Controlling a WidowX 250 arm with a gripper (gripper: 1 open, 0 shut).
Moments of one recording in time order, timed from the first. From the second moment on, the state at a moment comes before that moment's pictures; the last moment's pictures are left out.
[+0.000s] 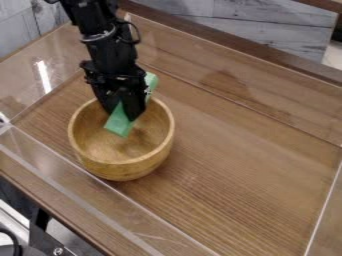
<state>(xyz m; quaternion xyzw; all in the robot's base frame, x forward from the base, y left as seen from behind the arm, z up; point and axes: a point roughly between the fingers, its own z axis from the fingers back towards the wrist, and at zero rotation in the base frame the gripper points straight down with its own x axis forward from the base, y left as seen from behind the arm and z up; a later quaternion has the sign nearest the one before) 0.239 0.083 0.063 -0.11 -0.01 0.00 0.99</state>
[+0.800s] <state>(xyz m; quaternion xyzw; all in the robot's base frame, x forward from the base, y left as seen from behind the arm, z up) 0.239 0.082 0.060 -0.12 0.01 0.00 0.99</state>
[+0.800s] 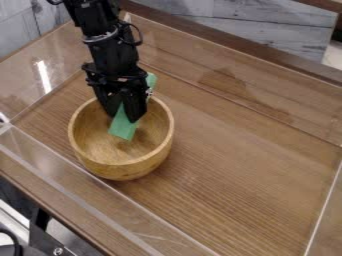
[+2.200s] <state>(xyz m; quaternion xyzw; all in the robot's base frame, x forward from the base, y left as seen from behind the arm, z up) 0.240 0.082 0.058 -0.13 0.04 0.01 0.99</state>
